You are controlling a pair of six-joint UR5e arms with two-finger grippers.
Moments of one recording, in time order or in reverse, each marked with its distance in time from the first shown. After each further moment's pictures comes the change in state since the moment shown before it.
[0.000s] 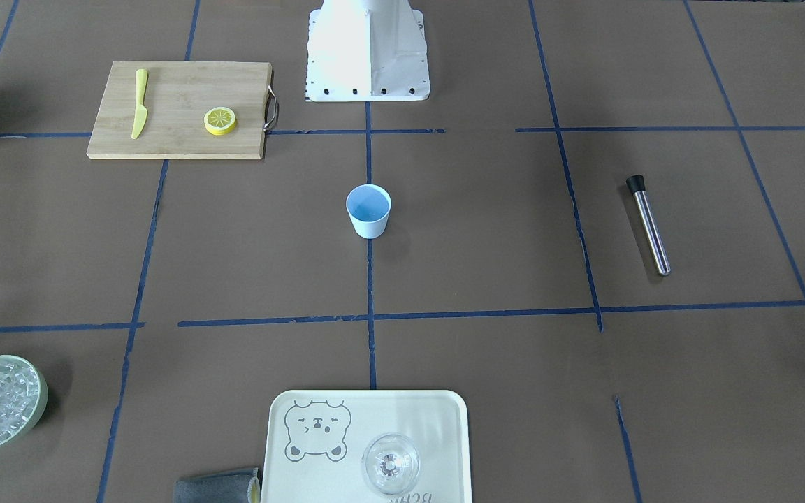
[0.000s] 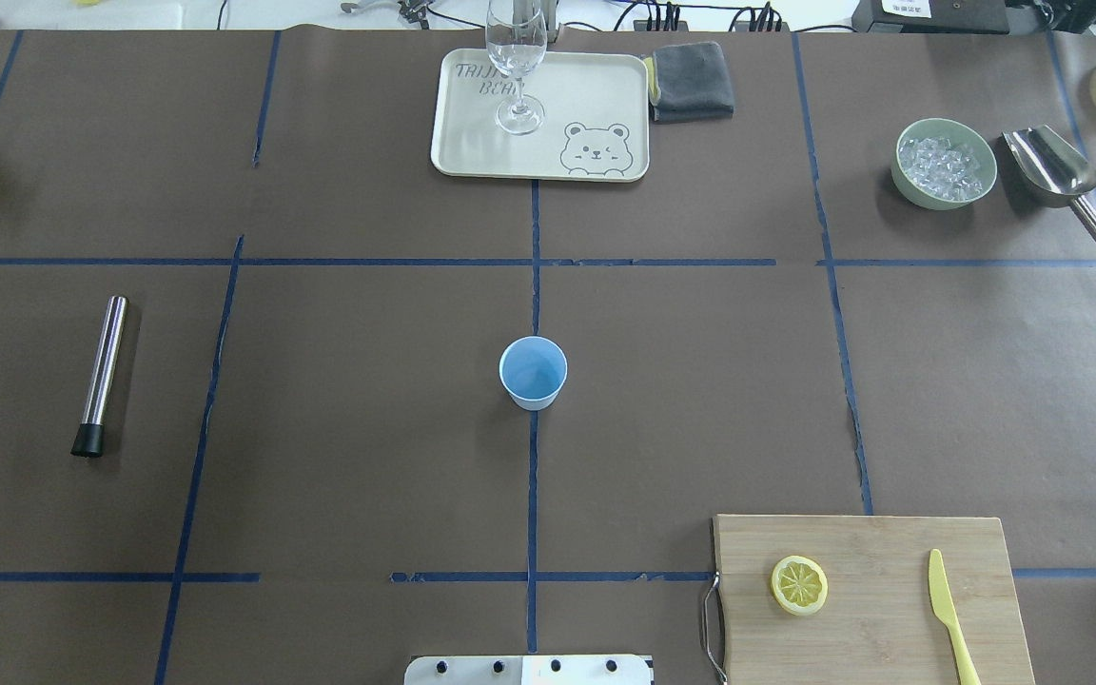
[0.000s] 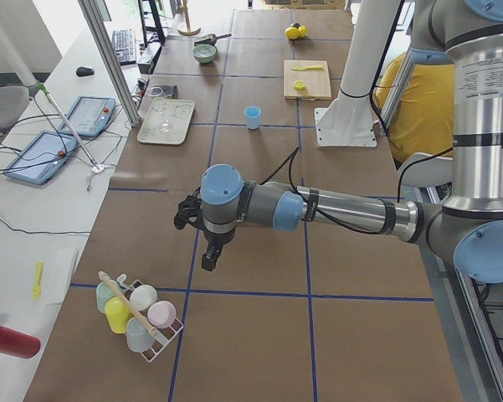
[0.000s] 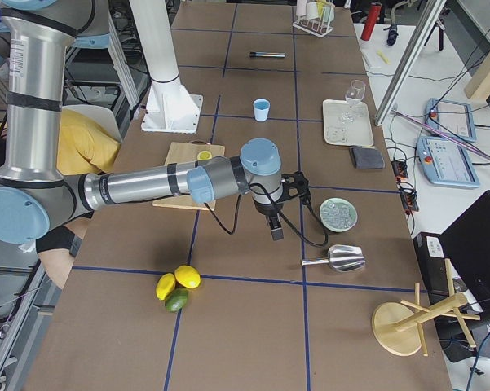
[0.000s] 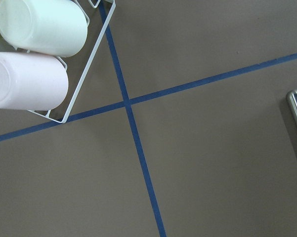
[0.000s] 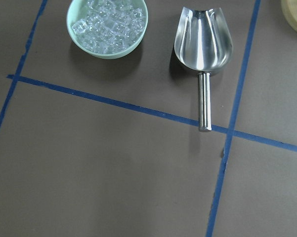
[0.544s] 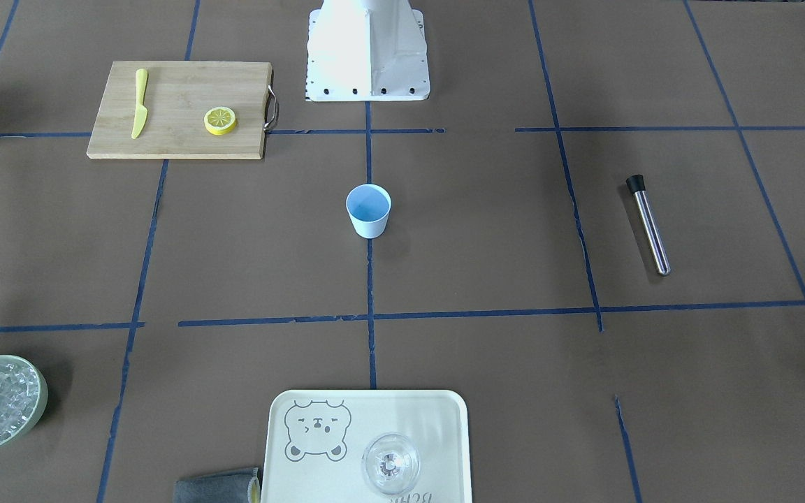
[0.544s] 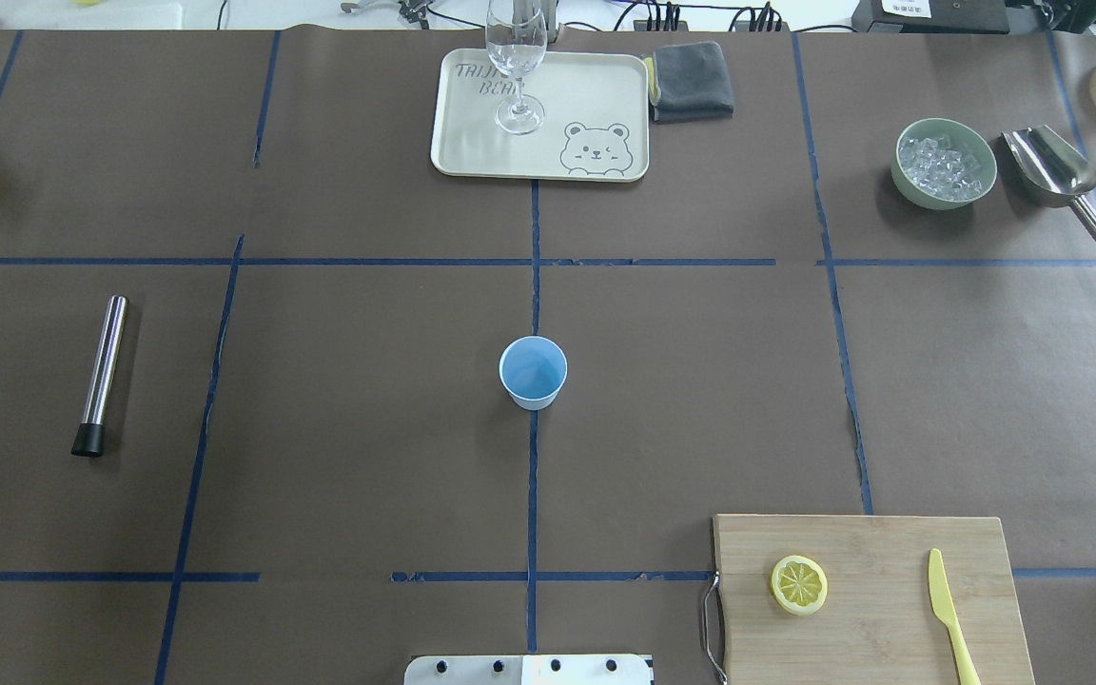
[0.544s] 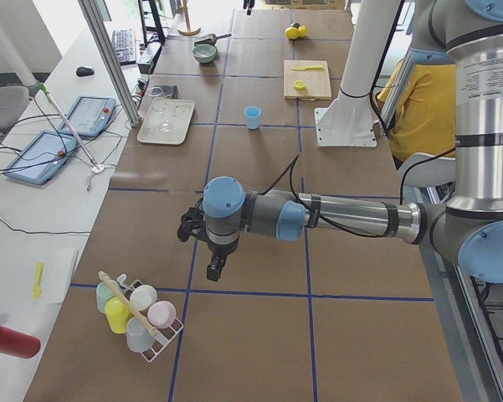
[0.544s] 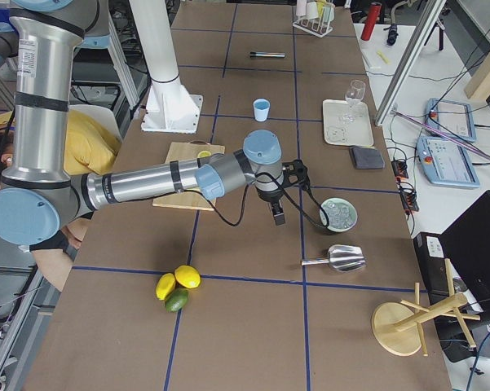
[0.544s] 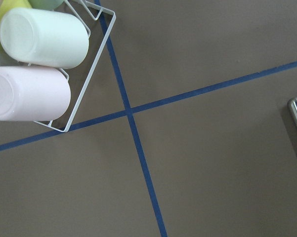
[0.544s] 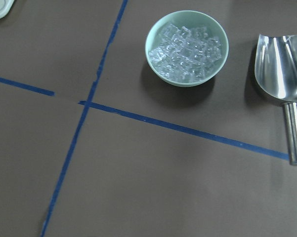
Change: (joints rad) left arm -0.002 0.036 0.035 -0.004 0.000 -0.005; right arm -0.193 0.001 0.142 0.152 -0.068 0.320
